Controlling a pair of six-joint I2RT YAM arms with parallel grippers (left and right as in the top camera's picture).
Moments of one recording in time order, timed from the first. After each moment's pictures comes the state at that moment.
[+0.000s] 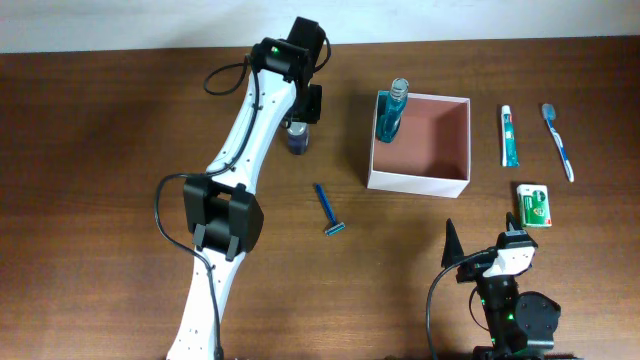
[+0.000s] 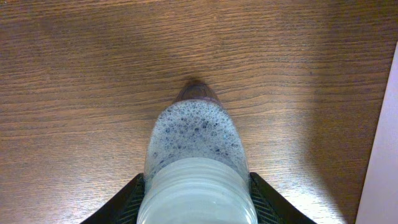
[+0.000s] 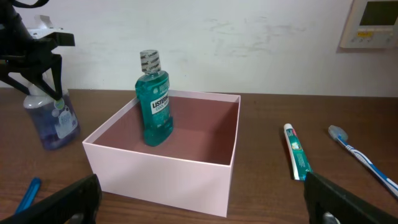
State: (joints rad) left arm -0.39 2.58 2.66 -1.40 -0.08 -0.27; right arm -0.09 0.01 0.01 -0.06 -0.17 0.00
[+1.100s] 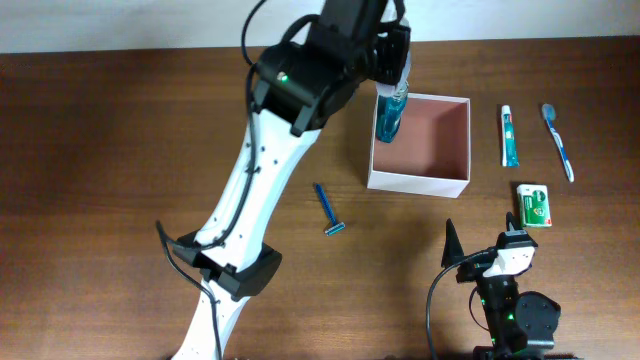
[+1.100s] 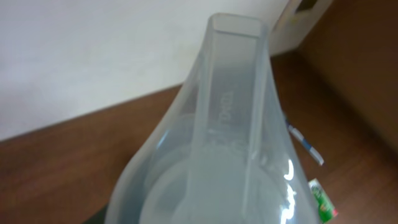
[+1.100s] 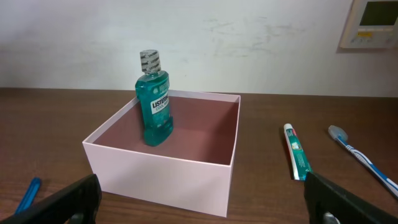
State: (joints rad) left arm -0.64 2.33 3.01 -1.24 0.00 -0.24; right arm -0.09 0.01 0.01 -0.06 -0.17 0.00
